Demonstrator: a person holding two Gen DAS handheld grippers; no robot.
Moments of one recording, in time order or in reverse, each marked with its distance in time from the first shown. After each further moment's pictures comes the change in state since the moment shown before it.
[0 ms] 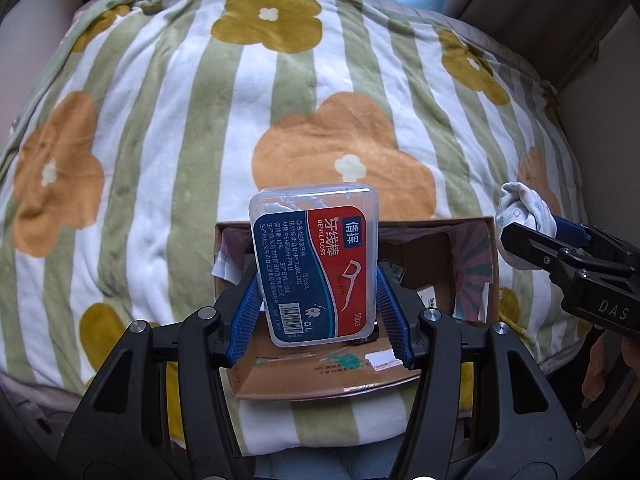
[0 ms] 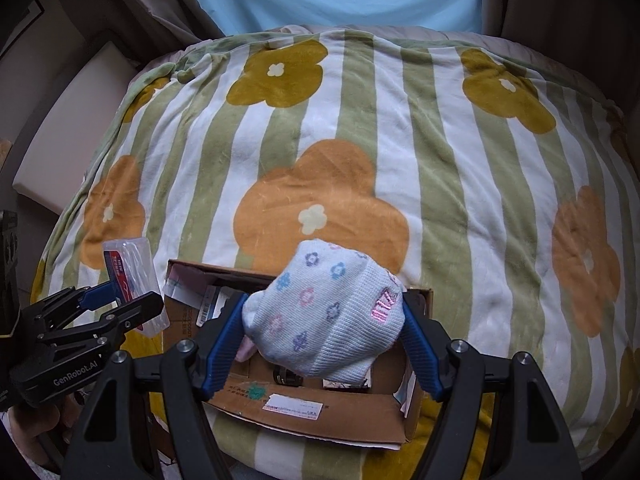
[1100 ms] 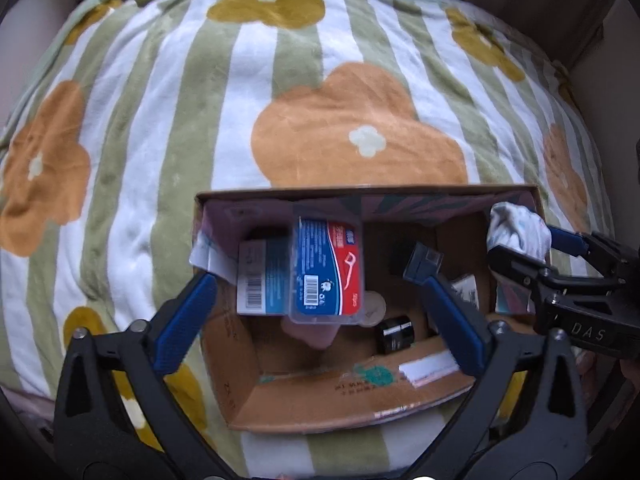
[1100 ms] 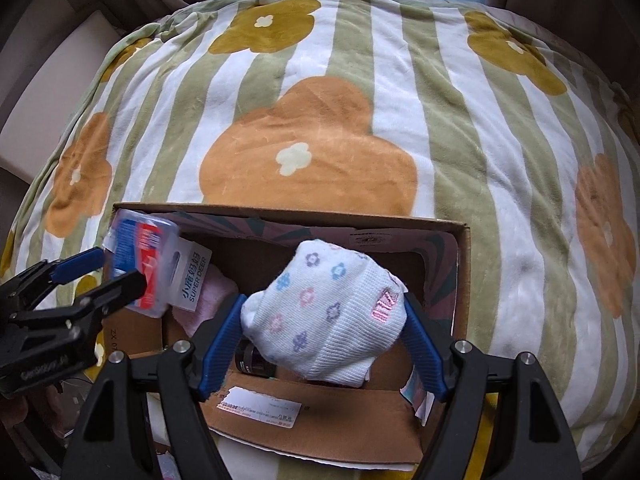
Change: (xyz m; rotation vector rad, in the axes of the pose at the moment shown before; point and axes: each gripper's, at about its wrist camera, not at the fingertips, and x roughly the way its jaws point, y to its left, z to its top) left arm 0.061 0.002 -0.027 0.053 -0.031 0.050; right arm 0.077 -0.013 -0.045 -0.013 0.027 -0.075
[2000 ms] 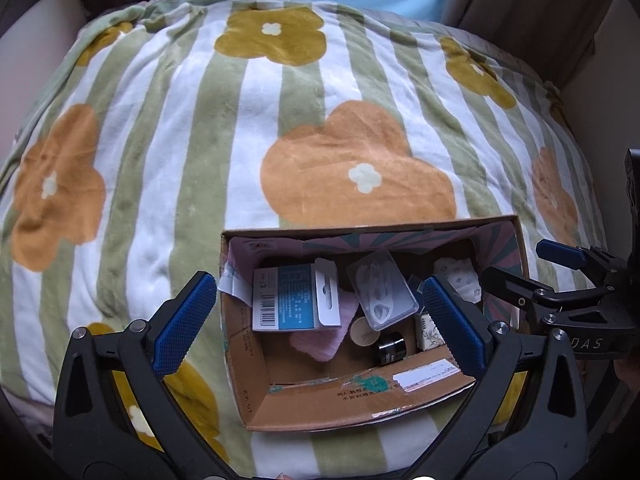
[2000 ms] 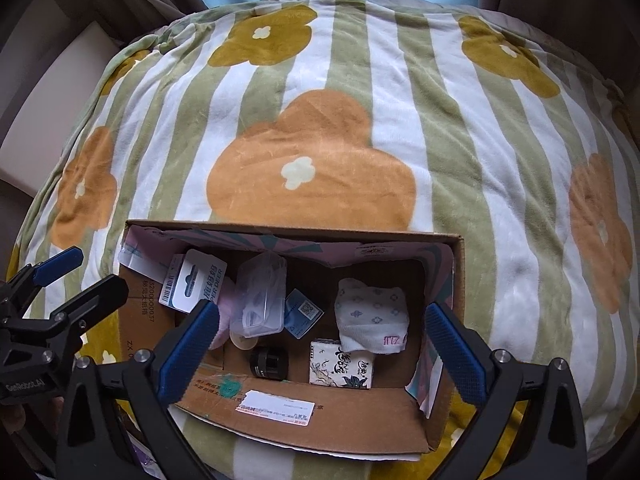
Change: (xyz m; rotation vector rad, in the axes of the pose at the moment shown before) left arm -0.043 0.007 0.018 -0.013 -0.090 -0.011; right arm -0.022 0.007 0.009 0.001 -0.034 -0.009
